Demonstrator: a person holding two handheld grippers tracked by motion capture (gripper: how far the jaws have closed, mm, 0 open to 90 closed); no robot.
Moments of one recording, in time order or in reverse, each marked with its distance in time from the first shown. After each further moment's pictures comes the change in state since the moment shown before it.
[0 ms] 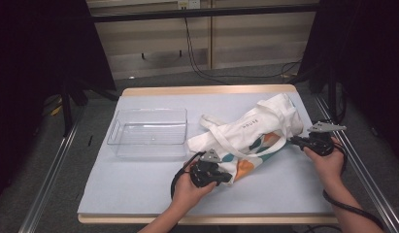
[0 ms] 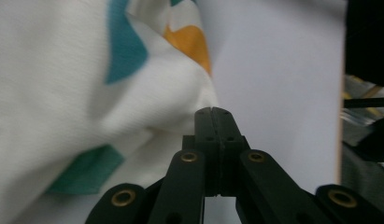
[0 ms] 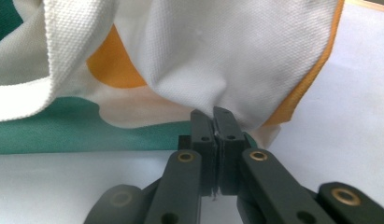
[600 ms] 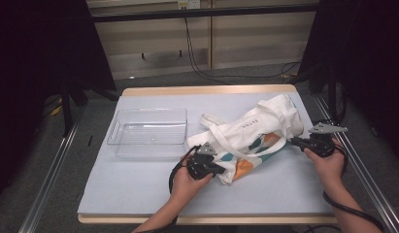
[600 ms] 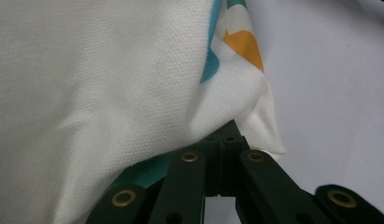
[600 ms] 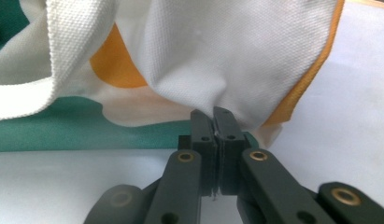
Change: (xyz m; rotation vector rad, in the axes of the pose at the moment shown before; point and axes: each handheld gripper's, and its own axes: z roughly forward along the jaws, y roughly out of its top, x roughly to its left) left arm 0.023 0.000 0.001 0.000 0.044 -0.049; right arm 0.002 -0.004 -0.003 -0.008 0.006 0.024
